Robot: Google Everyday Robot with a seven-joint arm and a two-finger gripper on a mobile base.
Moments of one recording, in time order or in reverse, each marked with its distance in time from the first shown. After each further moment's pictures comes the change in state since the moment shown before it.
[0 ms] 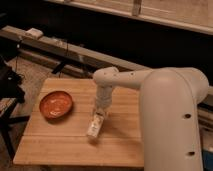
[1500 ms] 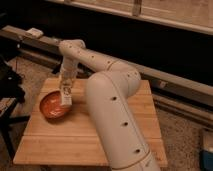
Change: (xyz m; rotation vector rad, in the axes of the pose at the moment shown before) arm -0.093 0.244 -0.070 -0.161 -0.158 -0.637
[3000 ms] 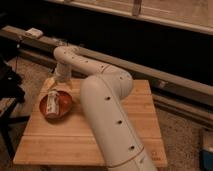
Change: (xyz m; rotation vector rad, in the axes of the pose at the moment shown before) arm -0.007 0.032 0.038 -0.058 -0.012 -0.079
